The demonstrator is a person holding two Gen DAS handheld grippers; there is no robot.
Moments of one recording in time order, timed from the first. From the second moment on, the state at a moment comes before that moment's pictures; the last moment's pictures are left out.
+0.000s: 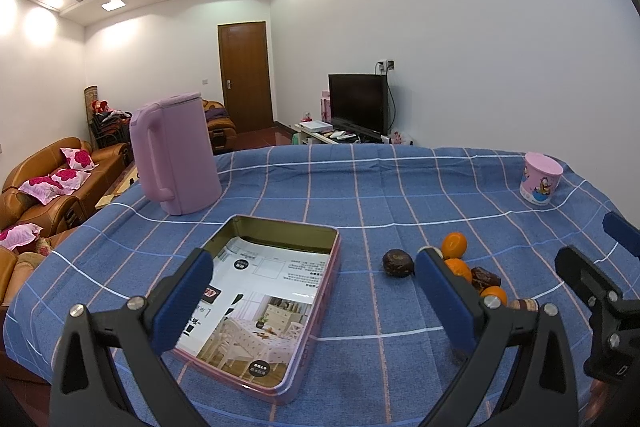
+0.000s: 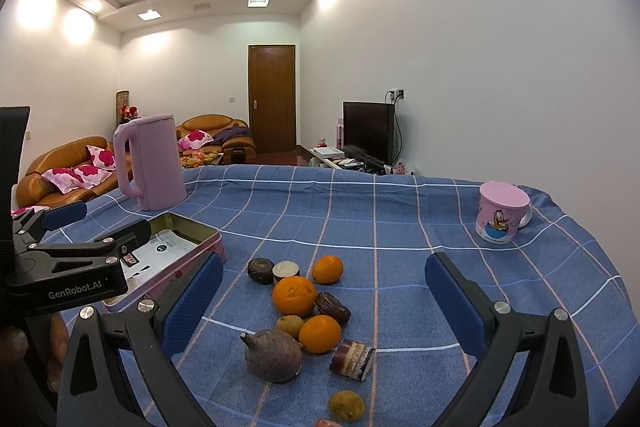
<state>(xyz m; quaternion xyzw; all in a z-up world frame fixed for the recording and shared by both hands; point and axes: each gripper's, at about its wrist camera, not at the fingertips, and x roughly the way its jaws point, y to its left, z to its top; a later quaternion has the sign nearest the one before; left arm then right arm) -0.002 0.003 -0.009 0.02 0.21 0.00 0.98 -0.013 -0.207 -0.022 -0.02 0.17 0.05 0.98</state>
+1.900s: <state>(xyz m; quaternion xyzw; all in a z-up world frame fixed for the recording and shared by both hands) 0.015 -0.108 -0.091 0.04 0.36 -0.16 0.92 -0.028 -0.273 -0.115 0.03 0.29 0.05 0.95</state>
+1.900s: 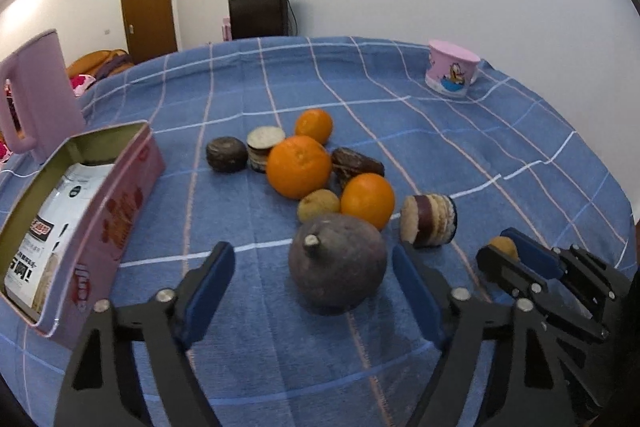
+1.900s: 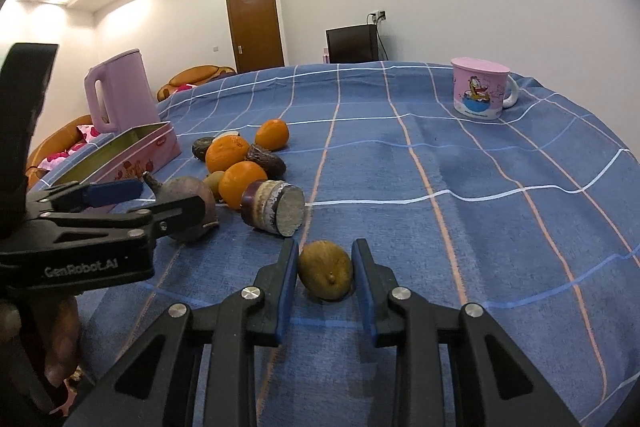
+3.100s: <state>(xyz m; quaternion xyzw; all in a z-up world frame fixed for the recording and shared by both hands) -0.005 -0.100 -0.074 0.07 0.28 -0.14 0.95 -0.033 -0.252 -0.098 0.01 0.25 0.07 0.96</state>
